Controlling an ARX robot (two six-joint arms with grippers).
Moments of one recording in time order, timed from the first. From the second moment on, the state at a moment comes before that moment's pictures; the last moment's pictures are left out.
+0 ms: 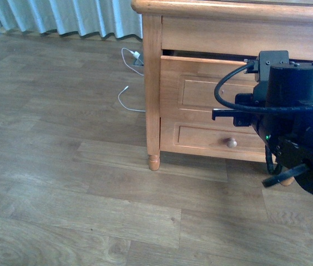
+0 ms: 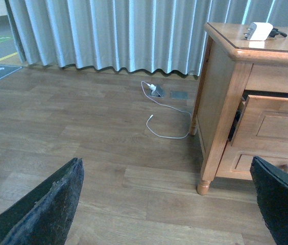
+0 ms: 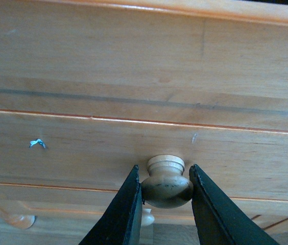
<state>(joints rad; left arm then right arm) 0.00 0.00 0.01 -0.01 0.00 0.00 0.24 2.36 1.03 1.03 0.33 0.03</state>
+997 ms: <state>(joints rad) 0.00 0.00 0.01 -0.01 0.00 0.00 0.36 2.05 0.31 1.37 0.37 0.08</state>
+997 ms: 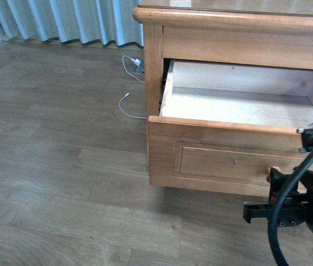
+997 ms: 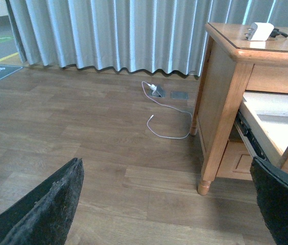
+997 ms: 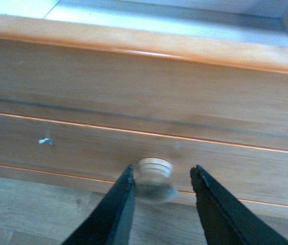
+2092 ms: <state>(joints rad) 0.00 0.00 0.01 -0.01 0.00 0.00 0.13 0.77 0.31 0.40 0.06 0.10</state>
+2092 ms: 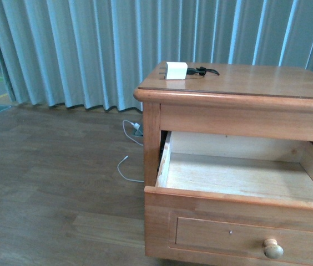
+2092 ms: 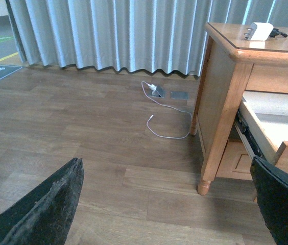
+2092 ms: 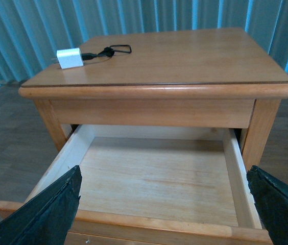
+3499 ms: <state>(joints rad) 0.00 0.00 0.01 -0.01 0.00 0.00 -0.46 0.26 0.25 0.06 -0.41 0.16</state>
